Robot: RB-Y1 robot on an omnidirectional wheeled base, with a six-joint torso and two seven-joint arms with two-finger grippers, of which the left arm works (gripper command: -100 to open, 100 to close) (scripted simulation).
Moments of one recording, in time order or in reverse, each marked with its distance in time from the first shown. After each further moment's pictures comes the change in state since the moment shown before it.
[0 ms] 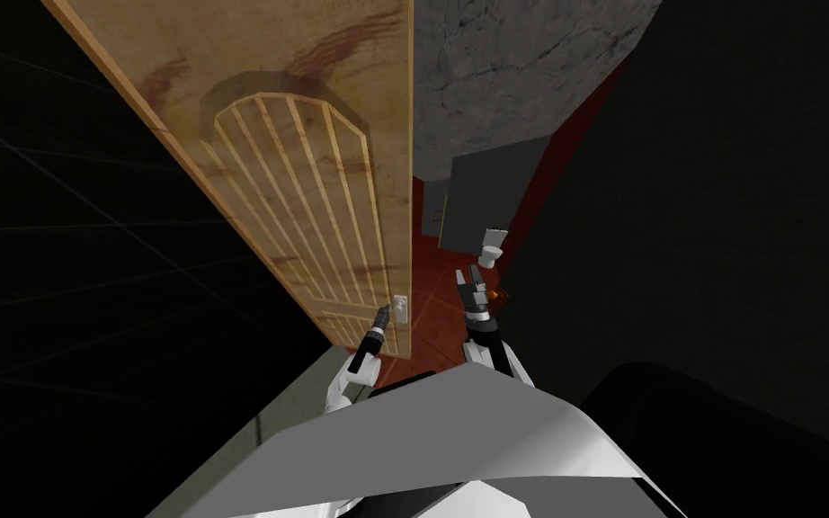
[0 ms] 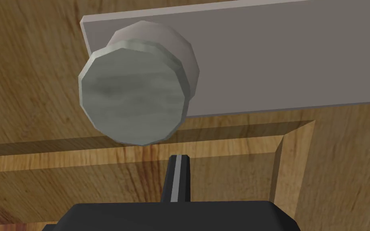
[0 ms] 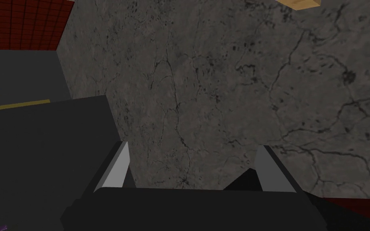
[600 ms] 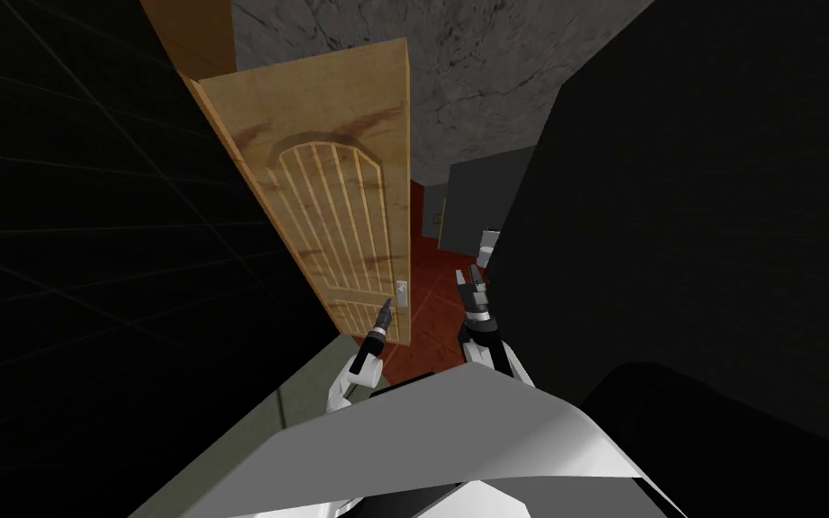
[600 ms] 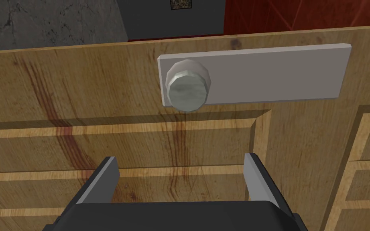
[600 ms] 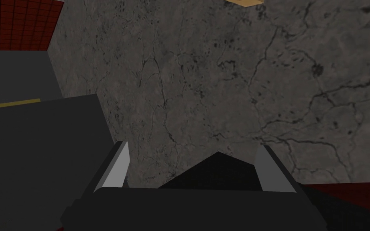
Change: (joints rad) arm 0.022 -0.005 -0.024 -0.047 0.009 0.025 0.007
